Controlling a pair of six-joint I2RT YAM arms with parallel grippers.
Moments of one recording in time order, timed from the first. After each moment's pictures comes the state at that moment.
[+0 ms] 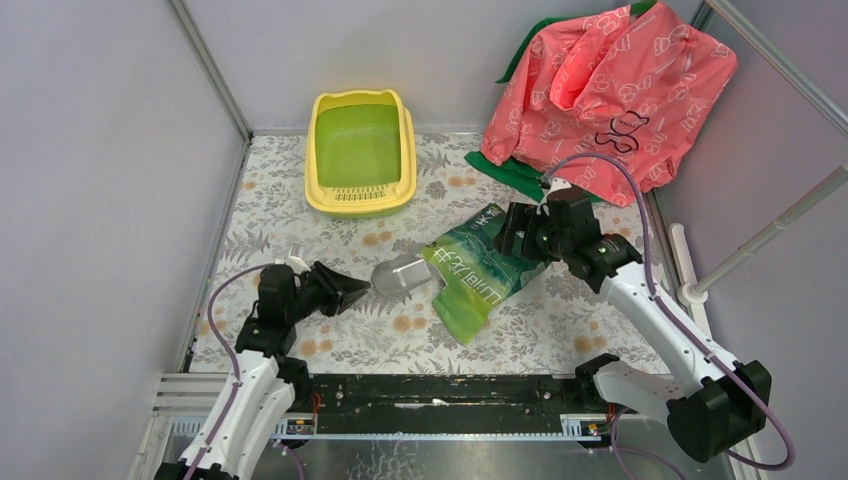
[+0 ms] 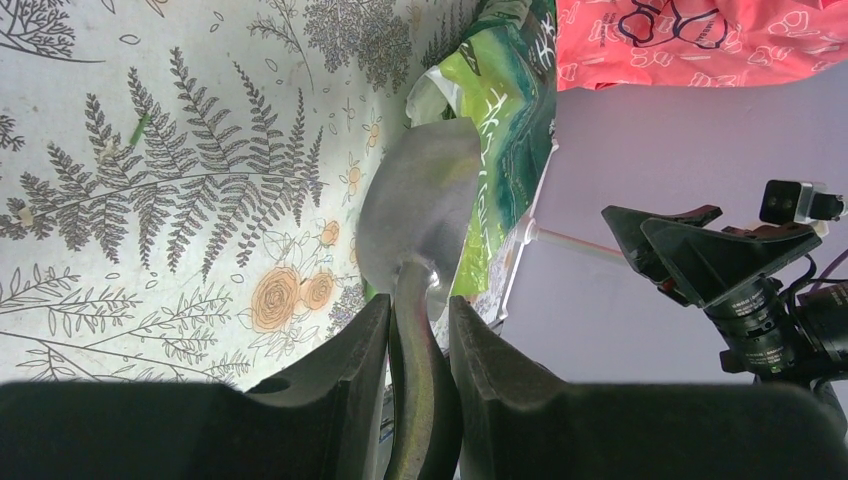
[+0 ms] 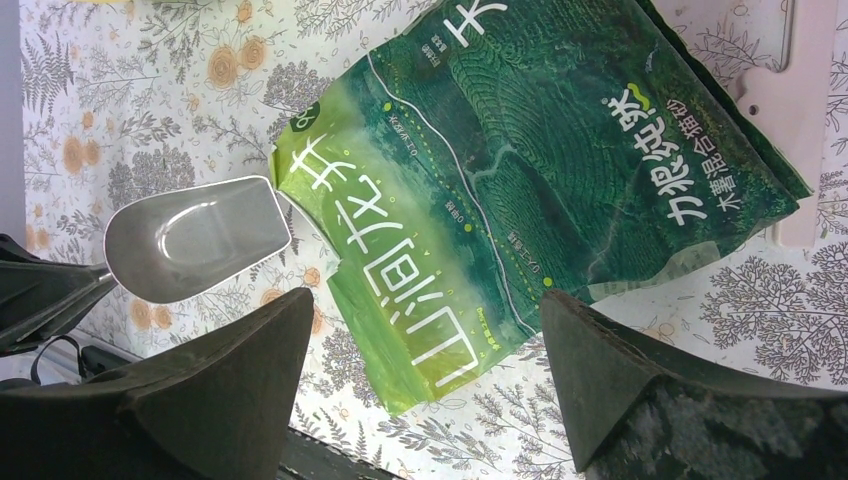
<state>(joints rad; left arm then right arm) -0.12 0.55 0.26 -0.20 0.54 -1.13 0.43 1.07 0.93 -0.56 -0.10 0.50</state>
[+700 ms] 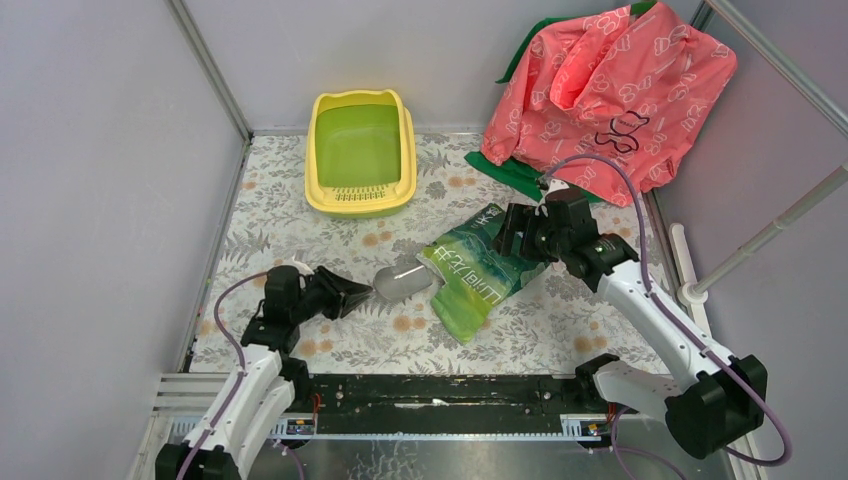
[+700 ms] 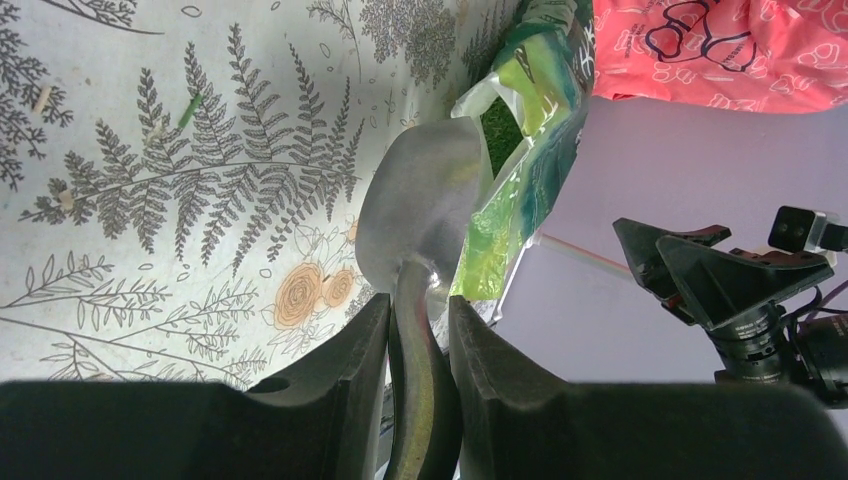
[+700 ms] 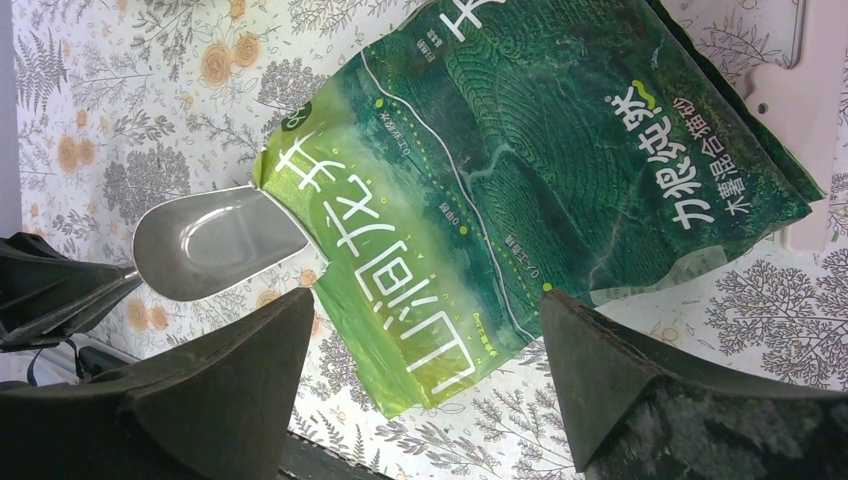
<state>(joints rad) -0.12 0.60 0.20 -0.16 0.54 -1.18 0.42 1.09 0.91 -0.54 -0.11 0.50</state>
